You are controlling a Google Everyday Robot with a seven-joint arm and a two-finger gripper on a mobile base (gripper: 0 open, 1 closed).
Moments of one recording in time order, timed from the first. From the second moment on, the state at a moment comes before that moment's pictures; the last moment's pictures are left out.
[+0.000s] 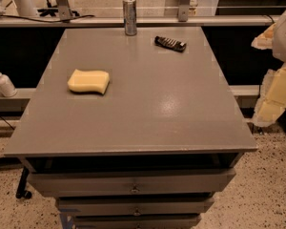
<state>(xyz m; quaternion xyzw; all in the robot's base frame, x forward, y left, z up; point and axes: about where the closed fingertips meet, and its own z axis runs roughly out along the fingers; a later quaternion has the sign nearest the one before) 0.438 -0.216 0.977 -0.60 0.78 -0.04 0.16</state>
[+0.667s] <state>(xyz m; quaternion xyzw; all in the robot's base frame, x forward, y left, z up) 0.467 -0.215 0.973 -0.60 0.78 -0.03 0.20</state>
